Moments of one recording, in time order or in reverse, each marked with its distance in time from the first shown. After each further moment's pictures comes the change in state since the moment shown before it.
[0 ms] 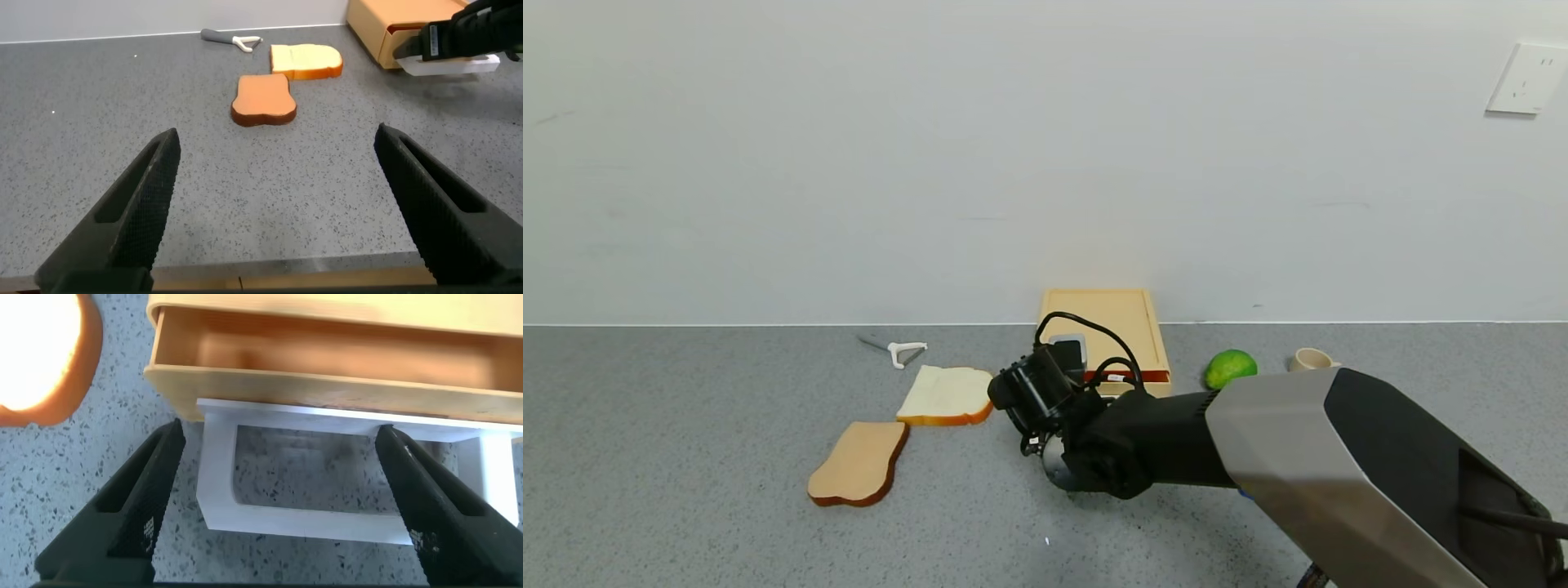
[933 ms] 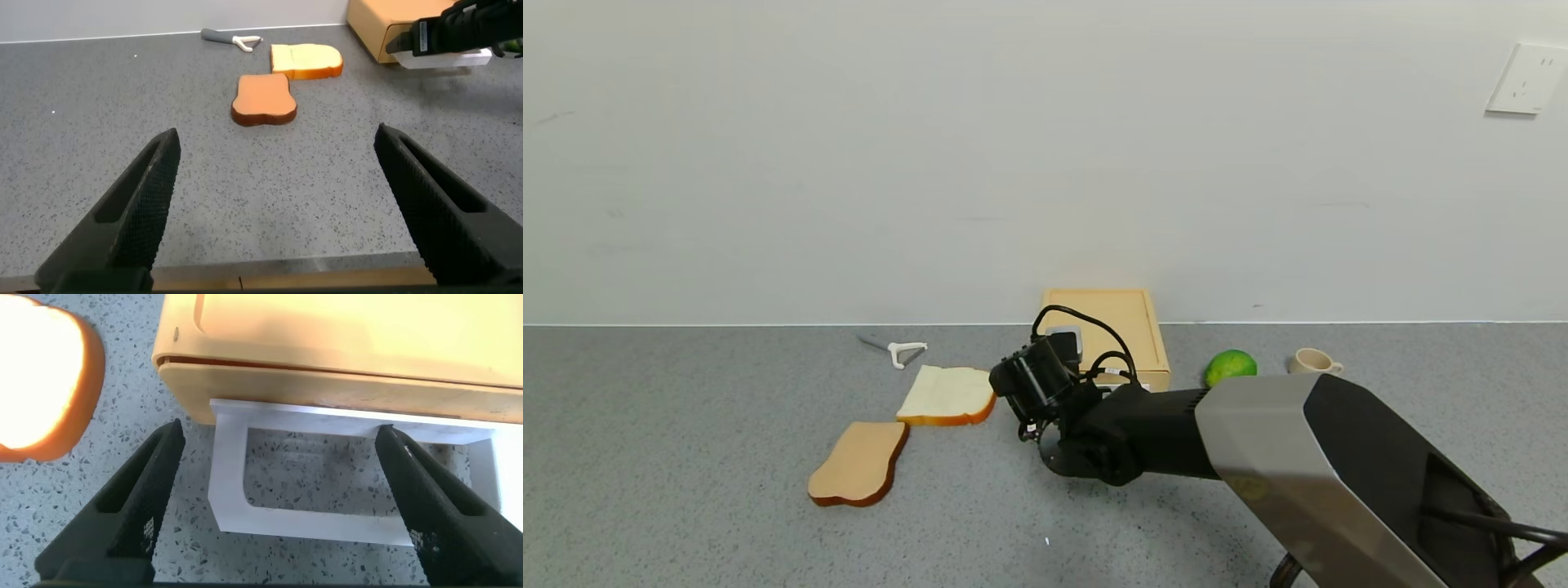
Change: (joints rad) left arm 0.000 0.000 0.000 0.000 0.000 0.000; right arm -0.021 0.059 -0.106 -0.003 0.000 -0.044
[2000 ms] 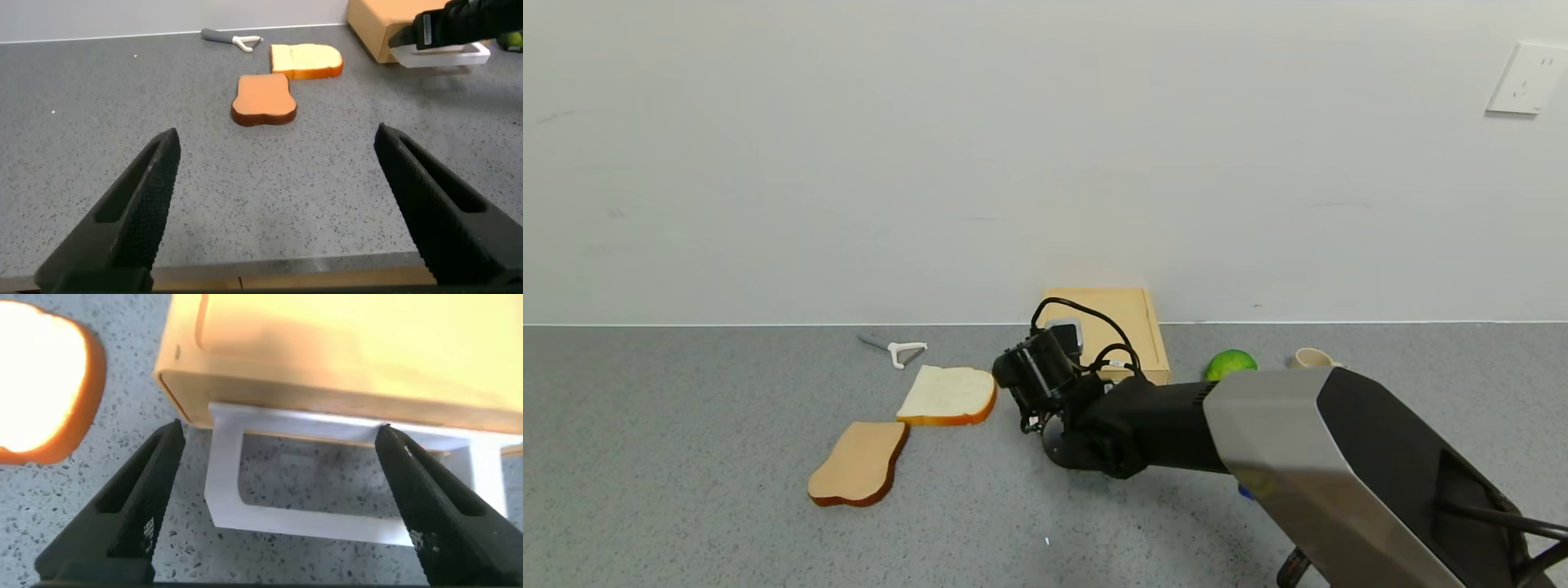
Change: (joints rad) left arm 0.000 0.000 0.000 0.000 0.000 0.000; right arm -0.009 -0.018 0.000 0.001 0.004 -0.041
